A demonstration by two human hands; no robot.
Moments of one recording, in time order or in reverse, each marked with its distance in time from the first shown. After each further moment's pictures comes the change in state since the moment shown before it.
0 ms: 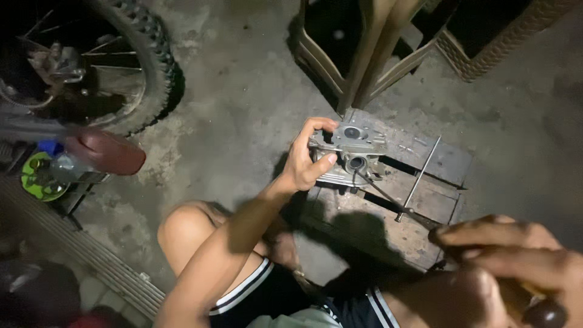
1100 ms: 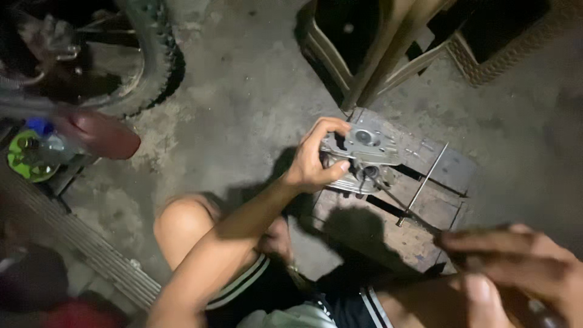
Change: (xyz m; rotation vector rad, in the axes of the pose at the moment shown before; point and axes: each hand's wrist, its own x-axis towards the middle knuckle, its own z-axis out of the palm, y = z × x) left_hand 0.002 0.007 -0.003 0.076 -0.036 -0.006; right_hand 0.023 -0.030 0.007 -0.118 -0.050 0.049
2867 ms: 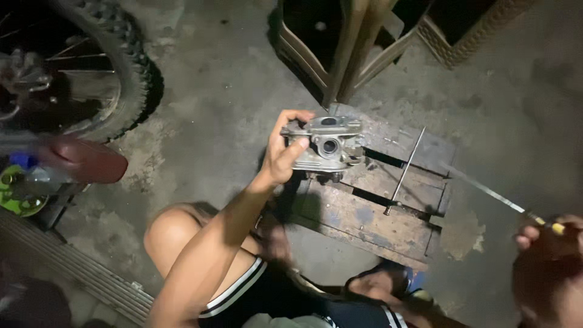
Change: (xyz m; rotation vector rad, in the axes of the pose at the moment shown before) left_hand 0.003 -0.033 -0.004 -0.297 0.073 -0.131; right_hand -0.161 0.291 0.009 1.231 0.630 0.519
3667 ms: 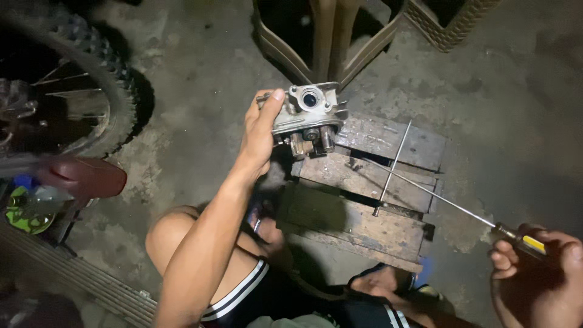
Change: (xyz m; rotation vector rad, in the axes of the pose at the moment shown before) left_hand 0.057 0.029 0.025 0.046 0.318 -0.550; right_hand -0.046 -0.005 0.096 -0.098 0.188 0.066
